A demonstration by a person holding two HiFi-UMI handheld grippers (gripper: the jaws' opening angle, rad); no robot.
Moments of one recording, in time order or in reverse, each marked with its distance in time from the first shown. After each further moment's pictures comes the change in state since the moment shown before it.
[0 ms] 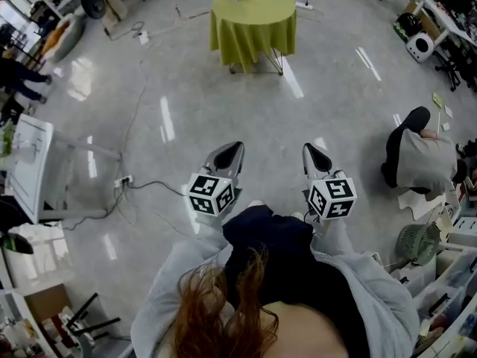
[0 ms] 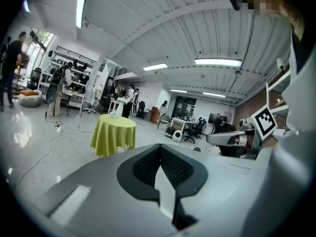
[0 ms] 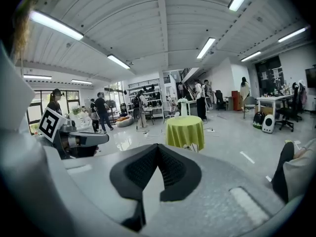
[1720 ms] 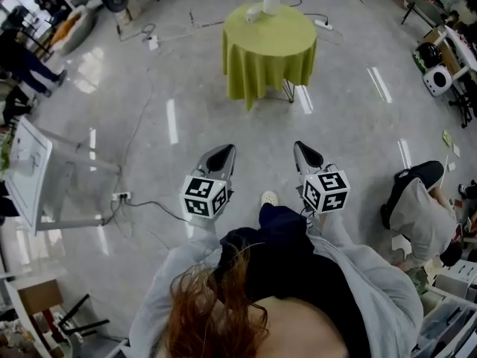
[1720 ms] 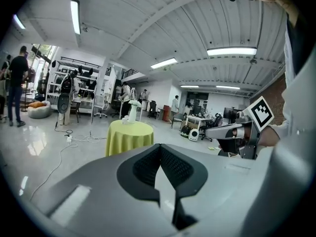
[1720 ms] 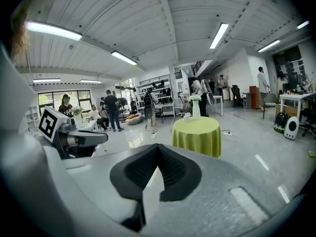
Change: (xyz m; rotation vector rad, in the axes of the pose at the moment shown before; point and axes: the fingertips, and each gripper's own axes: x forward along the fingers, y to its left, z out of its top) left arm 0.132 0.121 0.074 0.051 0.029 0.150; right arm 0.197 -0.070 0.085 -0.031 0.048 0.159
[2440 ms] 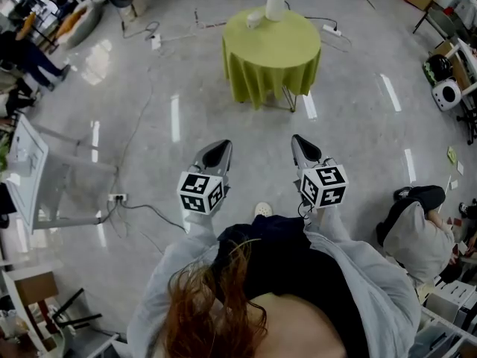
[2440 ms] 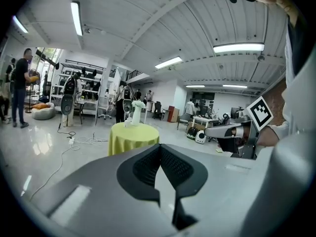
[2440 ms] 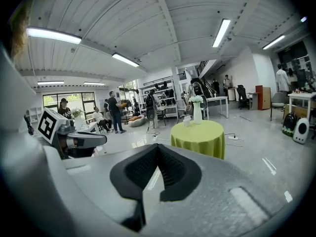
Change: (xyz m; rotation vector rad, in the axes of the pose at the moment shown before) left arm 0.085 0.019 0.028 -0.004 -0.016 0.067; right arm 0.063 -0.075 0.038 -0.016 -0.023 0.063
